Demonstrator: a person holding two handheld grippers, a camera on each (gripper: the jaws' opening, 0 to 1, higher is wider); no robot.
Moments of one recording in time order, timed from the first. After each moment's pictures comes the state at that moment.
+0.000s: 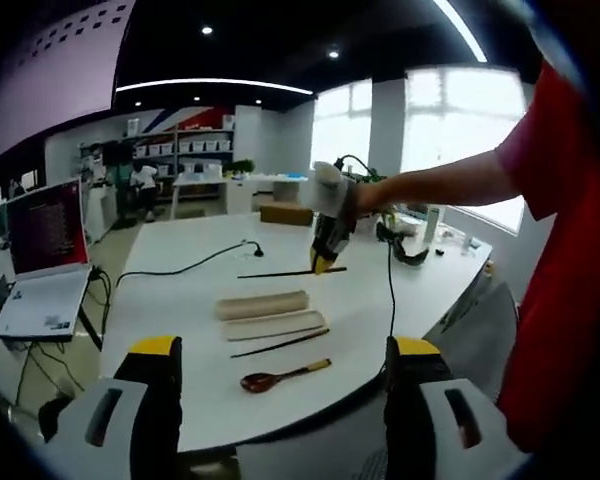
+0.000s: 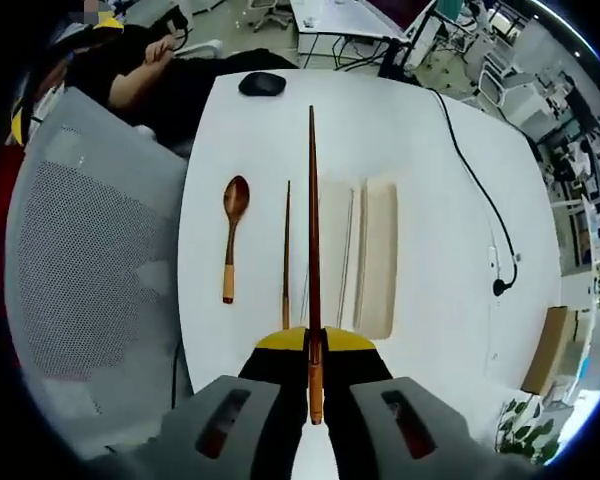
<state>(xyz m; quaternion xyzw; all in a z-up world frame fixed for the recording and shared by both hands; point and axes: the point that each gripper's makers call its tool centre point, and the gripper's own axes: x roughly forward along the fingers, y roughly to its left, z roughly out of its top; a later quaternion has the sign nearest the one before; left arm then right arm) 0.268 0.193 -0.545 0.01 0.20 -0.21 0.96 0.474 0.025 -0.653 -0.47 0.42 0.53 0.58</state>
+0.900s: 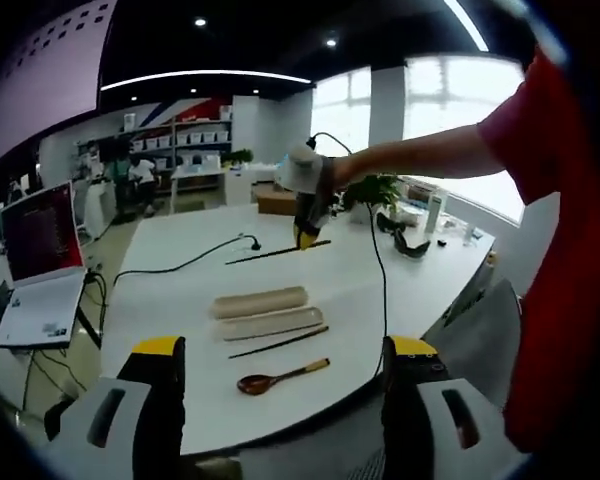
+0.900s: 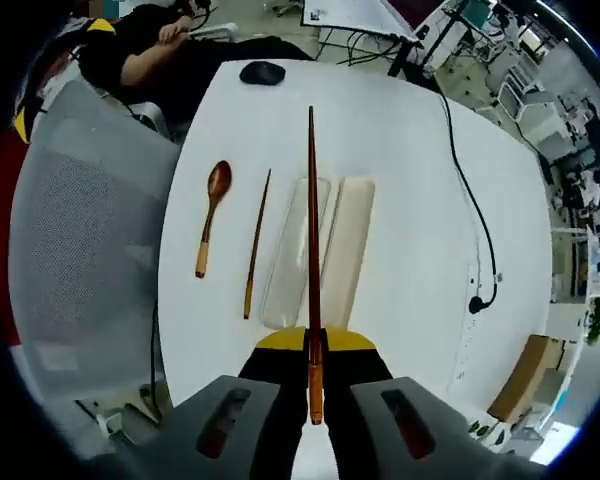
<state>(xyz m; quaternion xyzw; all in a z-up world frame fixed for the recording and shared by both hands) 0.290 0.177 -0.545 0.03 0.22 -0.22 0.95 0.524 0.025 -0.629 -0.50 0.41 0.54 0.54</state>
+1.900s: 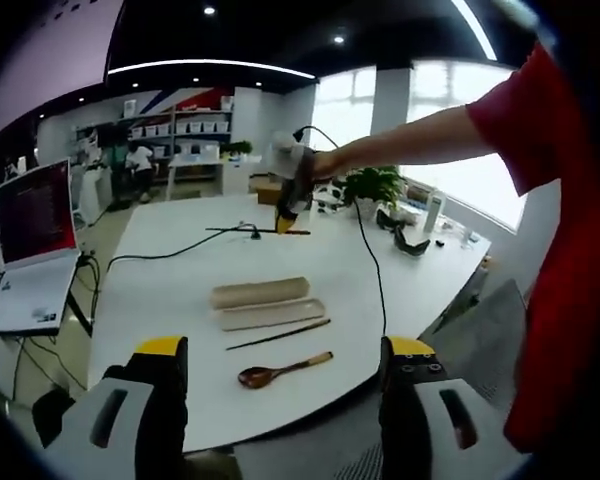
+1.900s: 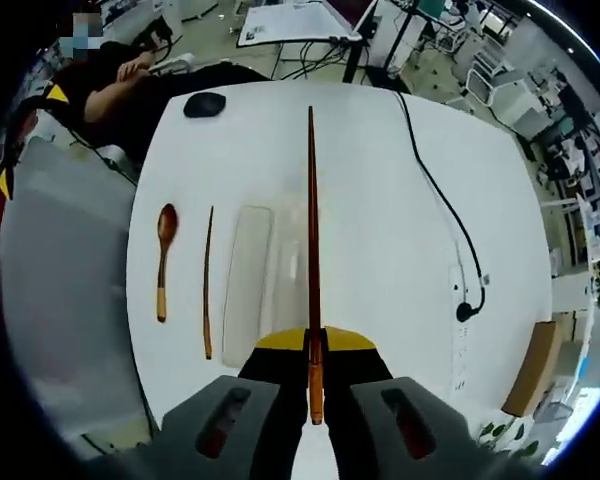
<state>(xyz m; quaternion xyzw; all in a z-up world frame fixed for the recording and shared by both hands) 0.294 0.194 -0.570 0.01 0.24 -0.22 0.94 0.587 0.055 -0.662 -0.45 0.42 0.51 0.60</state>
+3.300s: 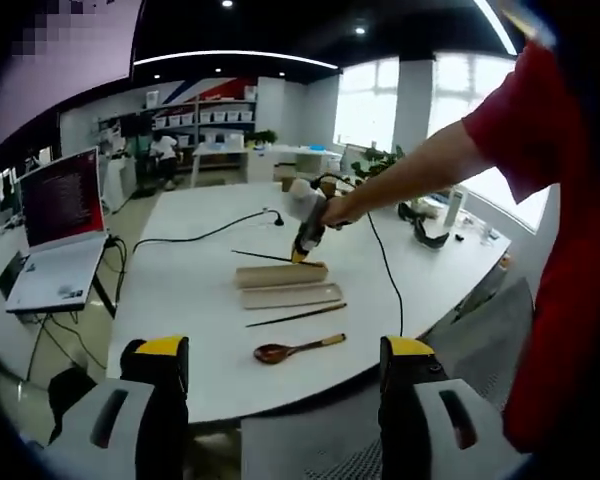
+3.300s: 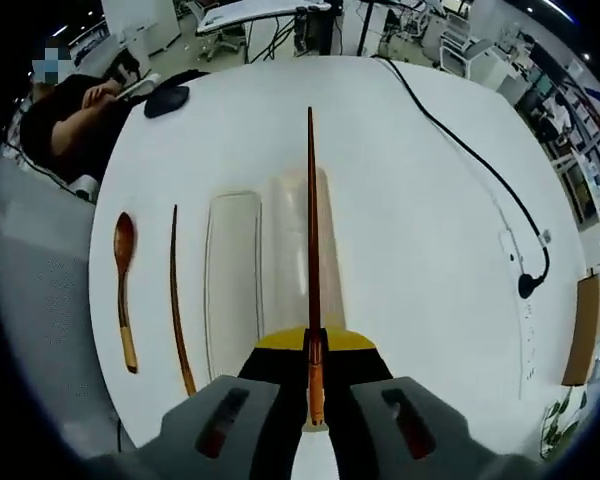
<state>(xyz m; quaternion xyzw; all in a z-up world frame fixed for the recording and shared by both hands) 0.264 0.208 -0.571 0.02 0.27 -0.17 0.95 0.567 0.061 -0.766 -0.38 0.44 0.49 0.65</state>
